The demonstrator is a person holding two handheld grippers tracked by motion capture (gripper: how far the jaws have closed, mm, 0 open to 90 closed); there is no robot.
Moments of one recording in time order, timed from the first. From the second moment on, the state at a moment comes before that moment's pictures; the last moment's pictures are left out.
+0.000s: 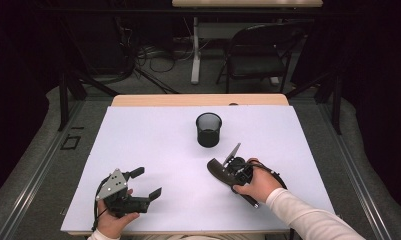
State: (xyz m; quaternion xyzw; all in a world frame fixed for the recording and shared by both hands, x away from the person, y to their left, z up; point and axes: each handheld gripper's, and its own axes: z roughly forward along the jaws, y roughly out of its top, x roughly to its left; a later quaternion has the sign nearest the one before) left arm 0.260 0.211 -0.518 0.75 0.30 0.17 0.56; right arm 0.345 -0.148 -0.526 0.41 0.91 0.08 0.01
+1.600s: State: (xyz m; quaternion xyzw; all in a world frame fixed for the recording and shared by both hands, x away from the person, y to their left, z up) left arm 0.262 0.211 -0.519 0.75 0.31 0.16 0.56; right arm 0.334 -0.151 -0.508 0.40 0.90 0.16 0.04
